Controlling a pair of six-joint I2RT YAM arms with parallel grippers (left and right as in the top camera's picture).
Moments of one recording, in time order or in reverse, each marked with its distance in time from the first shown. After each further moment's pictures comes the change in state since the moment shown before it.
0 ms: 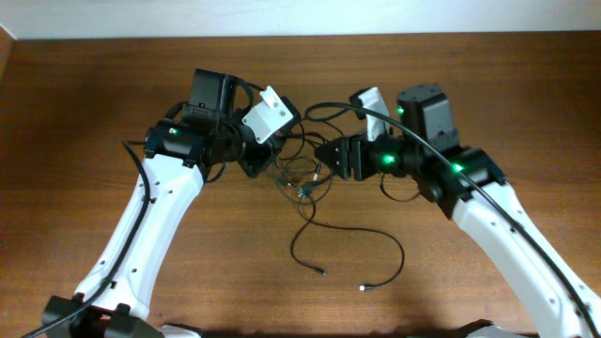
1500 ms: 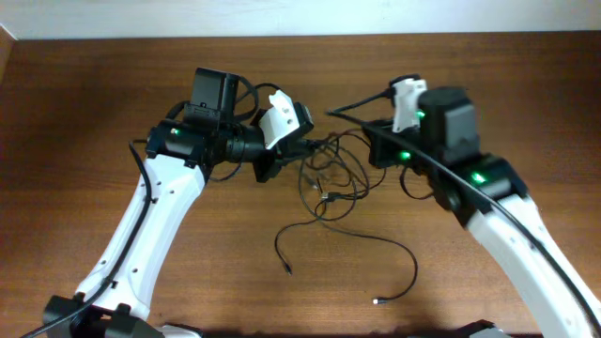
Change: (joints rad) left arm -0.005 0.000 0.000 0.038 0.452 0.143; right arm -0.028 -0.029 0.009 -0.058 0.394 -0.043
